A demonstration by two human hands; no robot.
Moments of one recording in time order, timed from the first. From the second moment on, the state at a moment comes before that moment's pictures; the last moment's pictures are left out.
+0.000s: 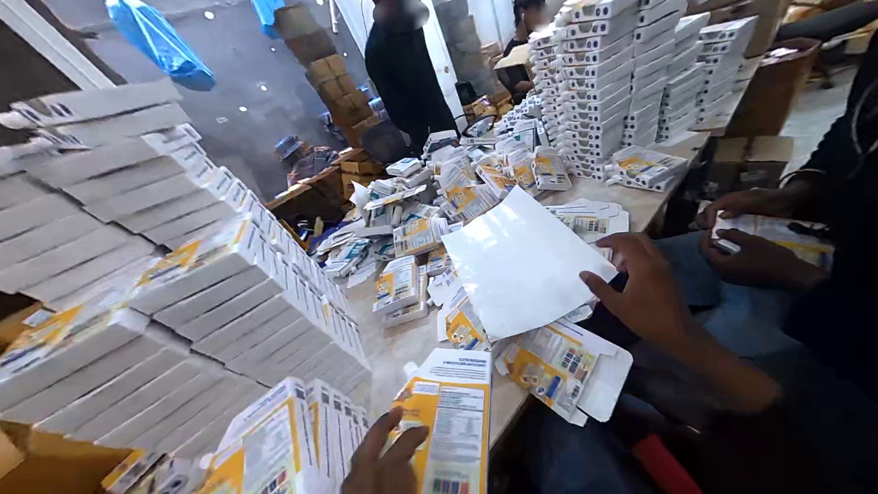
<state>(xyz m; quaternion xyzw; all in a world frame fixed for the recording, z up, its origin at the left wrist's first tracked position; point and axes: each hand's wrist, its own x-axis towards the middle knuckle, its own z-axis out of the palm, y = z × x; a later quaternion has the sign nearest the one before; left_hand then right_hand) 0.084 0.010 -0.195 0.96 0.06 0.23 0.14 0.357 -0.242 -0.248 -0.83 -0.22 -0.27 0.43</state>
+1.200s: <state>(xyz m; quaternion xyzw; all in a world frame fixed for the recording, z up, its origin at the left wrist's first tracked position) 0.187 -0.046 -0.266 0.35 0.17 0.15 0.91 0.317 -0.237 -0.266 -0.48 -0.25 0.18 0.82</state>
